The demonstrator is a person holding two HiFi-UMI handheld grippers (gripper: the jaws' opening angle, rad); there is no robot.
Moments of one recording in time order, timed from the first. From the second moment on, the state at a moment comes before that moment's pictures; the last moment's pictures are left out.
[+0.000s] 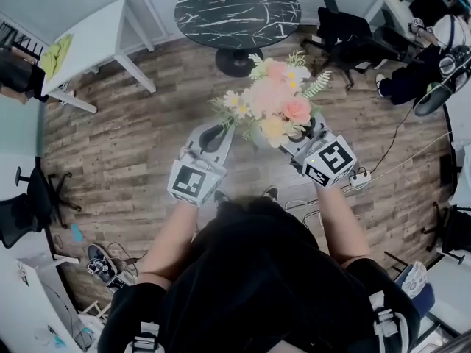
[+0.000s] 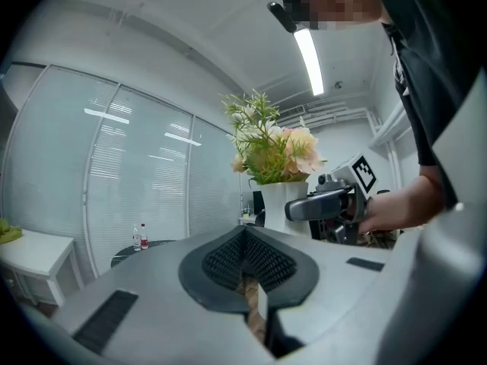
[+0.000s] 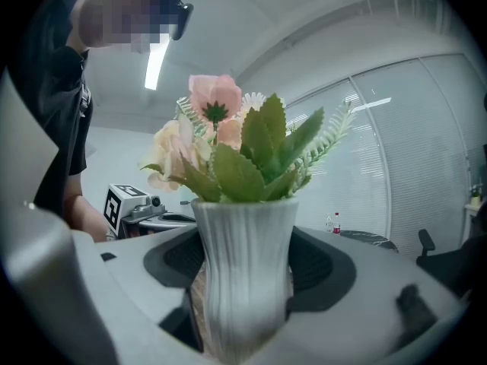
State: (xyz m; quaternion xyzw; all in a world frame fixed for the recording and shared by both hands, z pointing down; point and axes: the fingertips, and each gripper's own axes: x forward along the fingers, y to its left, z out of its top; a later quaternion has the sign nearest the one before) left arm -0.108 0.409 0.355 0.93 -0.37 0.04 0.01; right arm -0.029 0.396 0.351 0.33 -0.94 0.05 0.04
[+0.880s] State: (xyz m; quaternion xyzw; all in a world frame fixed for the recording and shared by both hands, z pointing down) left arm -0.003 0.404 0.355 0.92 -0.39 0.04 0.01; right arm 0.071 0.385 0.358 0.30 -0.95 0.06 0.04
